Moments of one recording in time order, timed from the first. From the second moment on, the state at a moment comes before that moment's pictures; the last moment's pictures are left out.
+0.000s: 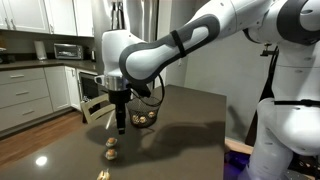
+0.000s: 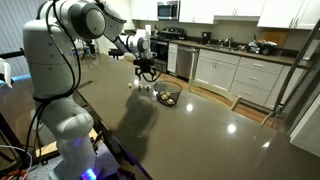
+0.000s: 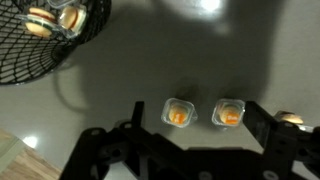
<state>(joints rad) 0.21 0.13 0.18 -1.97 -0.10 2.11 -0.29</state>
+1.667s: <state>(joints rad) 0.23 0.32 0.18 -1.85 -0.12 2.12 -0.25</state>
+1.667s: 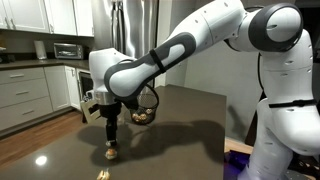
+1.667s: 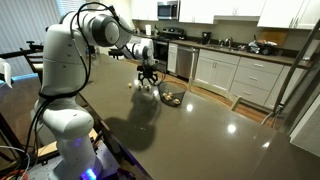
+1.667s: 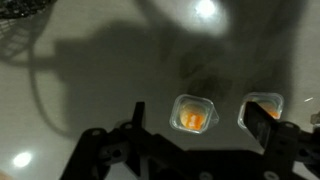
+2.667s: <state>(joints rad) 0.22 0.33 0.18 -1.84 -0.12 2.12 -0.23</state>
